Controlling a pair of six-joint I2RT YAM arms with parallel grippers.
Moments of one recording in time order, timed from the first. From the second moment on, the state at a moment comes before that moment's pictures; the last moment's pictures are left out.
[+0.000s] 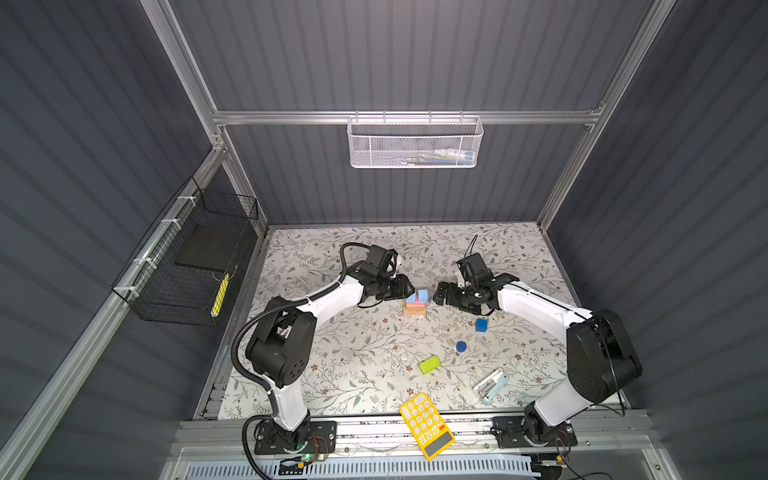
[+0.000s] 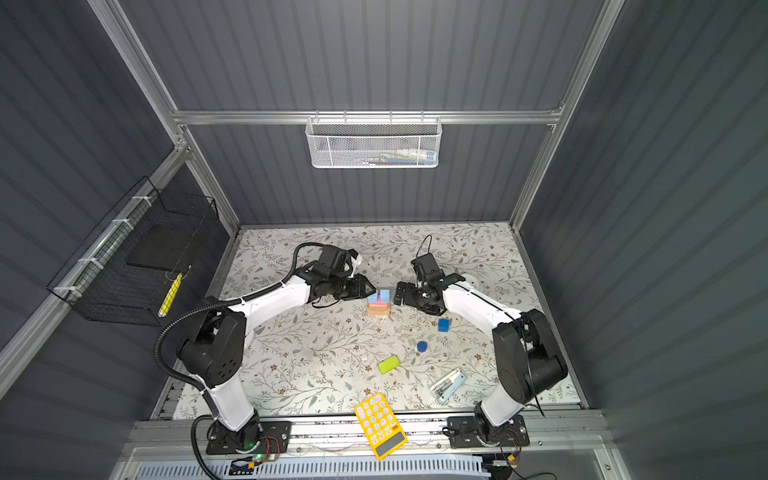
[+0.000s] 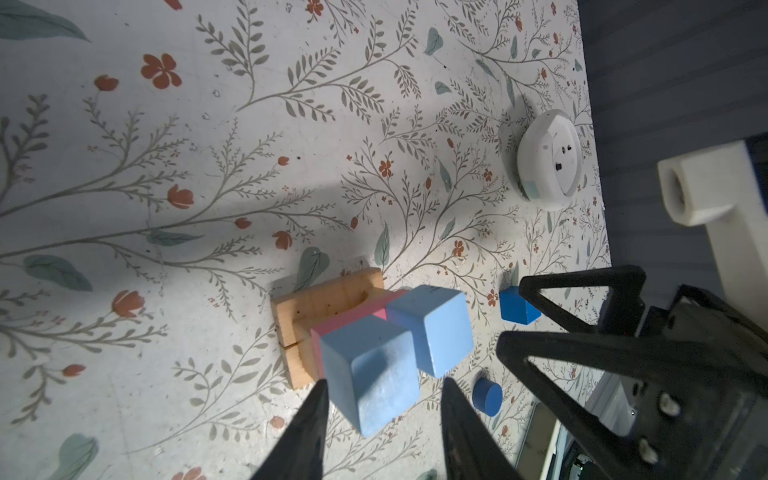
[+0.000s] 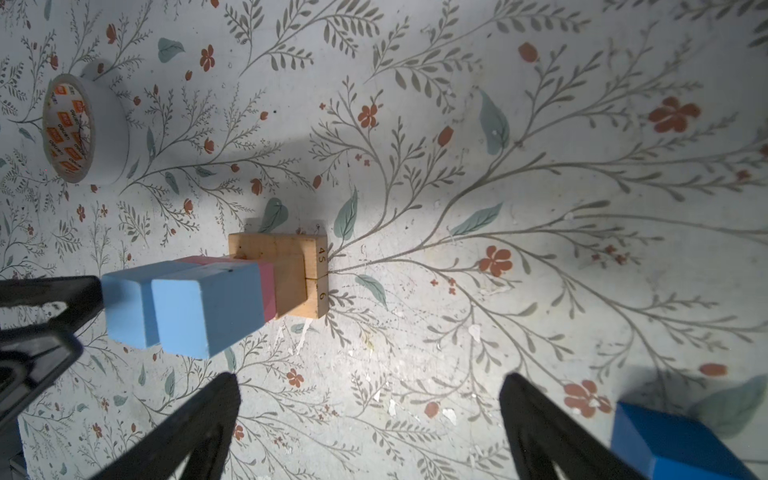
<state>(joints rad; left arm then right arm) -0.60 1.81 1.27 -0.33 0.39 -0.53 0.44 1.61 1.06 -0.50 -0.14 0.60</state>
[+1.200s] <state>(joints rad) -0.61 1.83 1.30 -0.38 0.39 -0.54 0.44 1.68 1.10 -0.45 -0.17 0.60</state>
